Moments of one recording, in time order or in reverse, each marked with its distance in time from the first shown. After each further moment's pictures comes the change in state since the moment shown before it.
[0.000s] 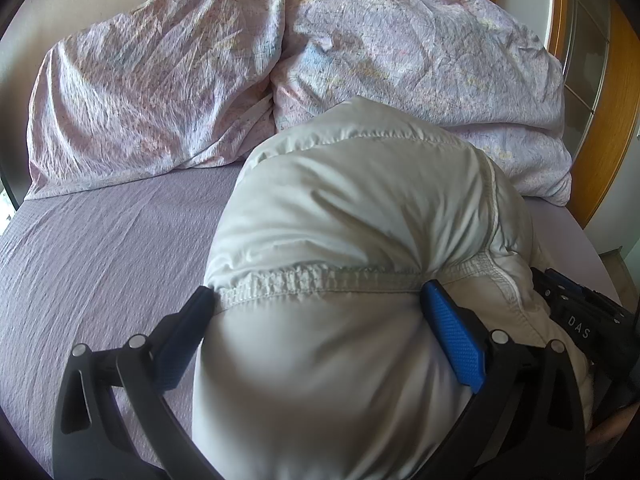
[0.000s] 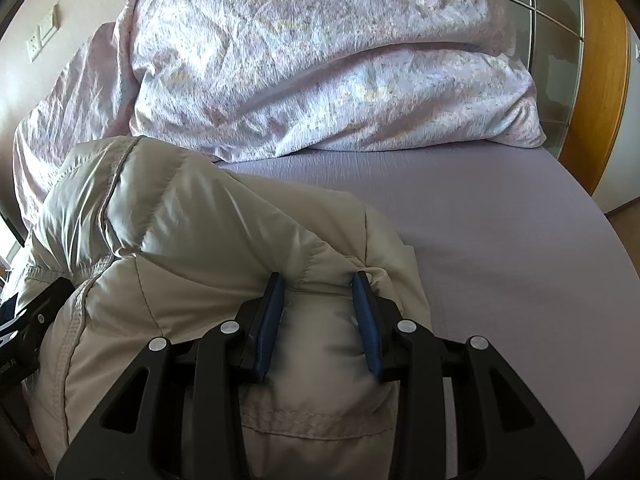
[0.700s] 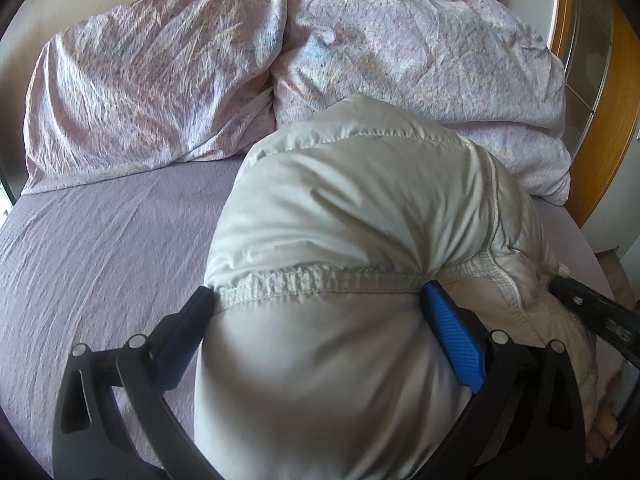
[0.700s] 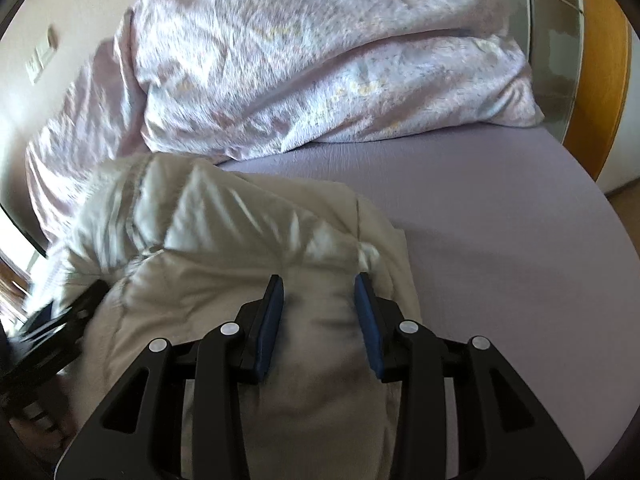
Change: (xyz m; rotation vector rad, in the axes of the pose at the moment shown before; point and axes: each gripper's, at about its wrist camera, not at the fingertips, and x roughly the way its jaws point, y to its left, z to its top) left arm 0.000 0.006 0.005 -0.009 0.035 -0.020; right arm -0.030 -0.019 0.000 0.073 0.067 0.087
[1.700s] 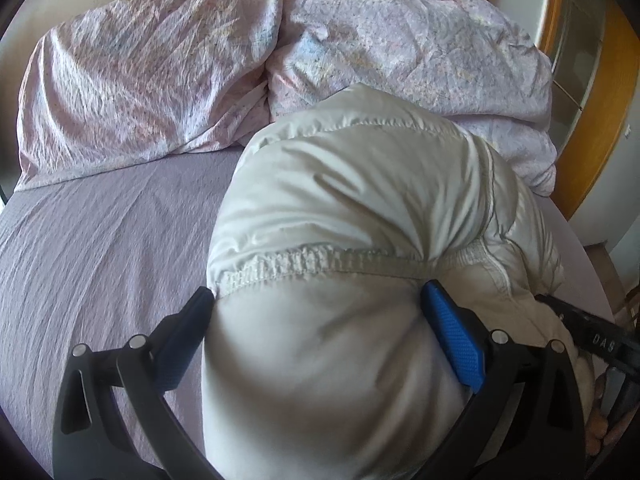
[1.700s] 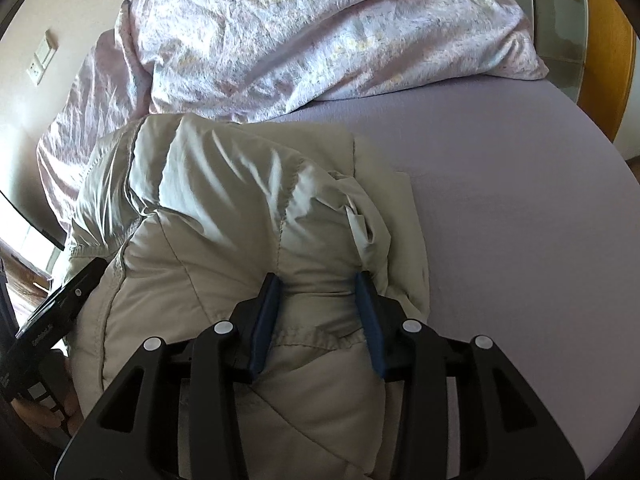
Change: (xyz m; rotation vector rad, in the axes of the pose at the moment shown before) left arm -0.011 0.006 -0.010 0.011 0.017 -0.041; right arm 0.015 -0.012 -0.028 0.037 0.112 0.055
